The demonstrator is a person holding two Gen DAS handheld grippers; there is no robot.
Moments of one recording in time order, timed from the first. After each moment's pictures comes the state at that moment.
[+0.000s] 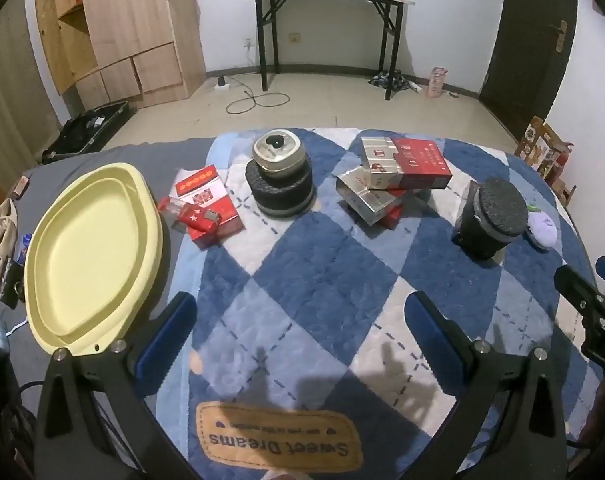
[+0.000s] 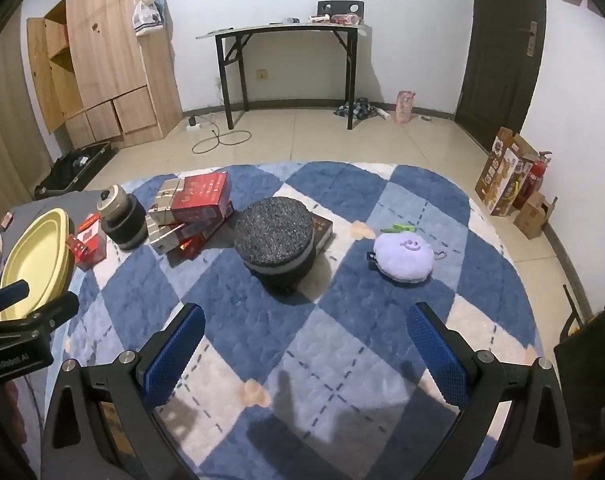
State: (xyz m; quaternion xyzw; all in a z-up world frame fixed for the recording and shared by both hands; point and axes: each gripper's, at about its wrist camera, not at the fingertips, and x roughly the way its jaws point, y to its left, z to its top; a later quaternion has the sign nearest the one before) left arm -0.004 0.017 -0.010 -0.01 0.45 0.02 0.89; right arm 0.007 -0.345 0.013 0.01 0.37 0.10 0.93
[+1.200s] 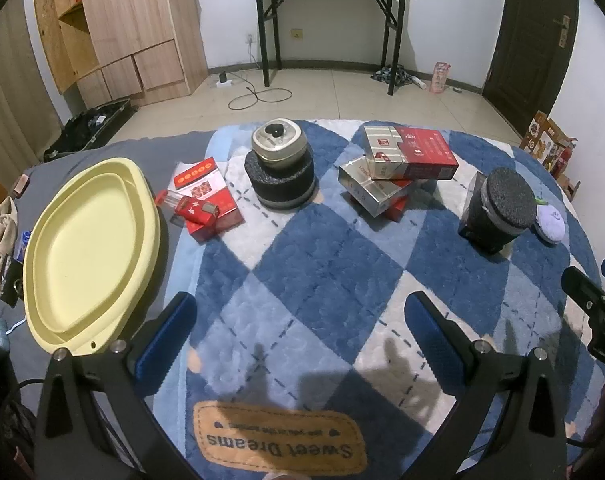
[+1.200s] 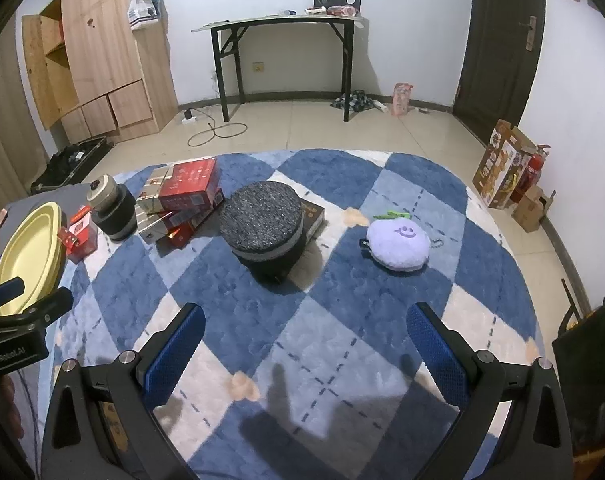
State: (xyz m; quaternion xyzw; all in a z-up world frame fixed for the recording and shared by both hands) left arm -0.002 0.017 -0.019 0.00 0.45 0.02 0.89; right arm 0.012 -0.347 0.003 0.01 0.38 0.09 0.92
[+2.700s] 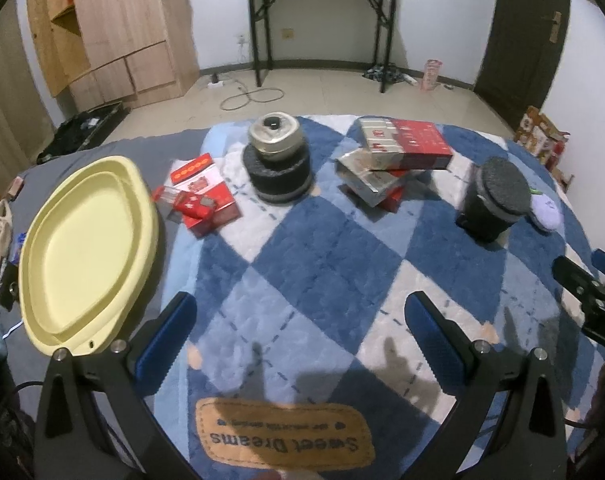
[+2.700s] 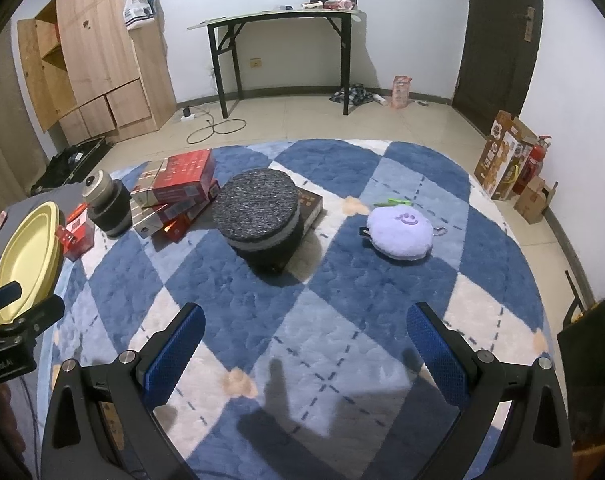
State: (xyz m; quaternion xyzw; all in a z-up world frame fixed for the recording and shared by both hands) left arm -0.008 0.020 -0.024 0.00 0.46 0.01 0.89; right arm 0.016 -0.350 -0.008 0.02 0.39 0.09 0.92
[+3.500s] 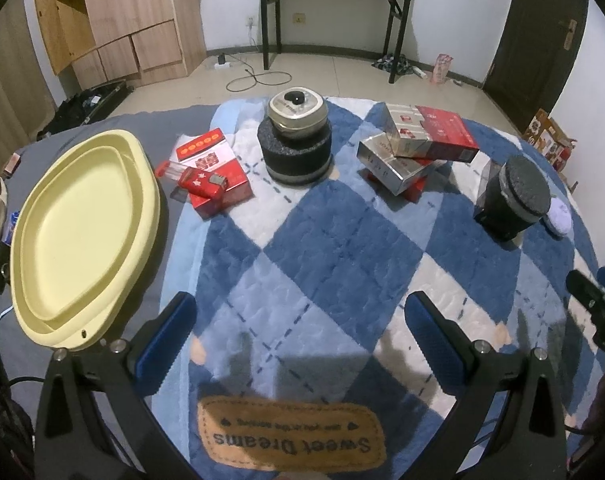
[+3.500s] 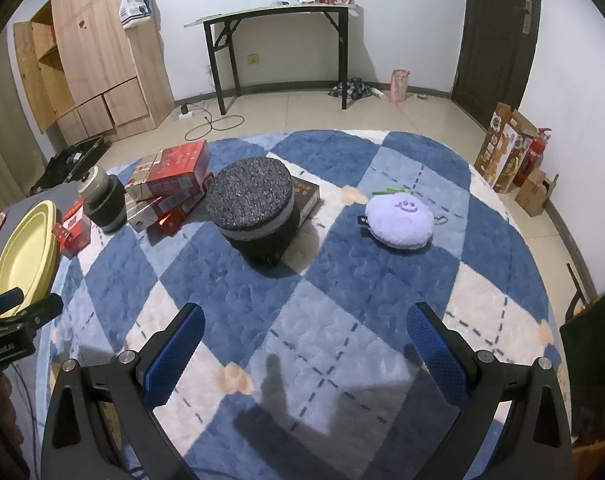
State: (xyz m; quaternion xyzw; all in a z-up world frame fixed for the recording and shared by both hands) left arm 0.001 0.037 -0.039 -0.03 0.48 0.01 0.88; right arm 0.018 -0.354 -0.018 0.03 0.39 0.09 0.91
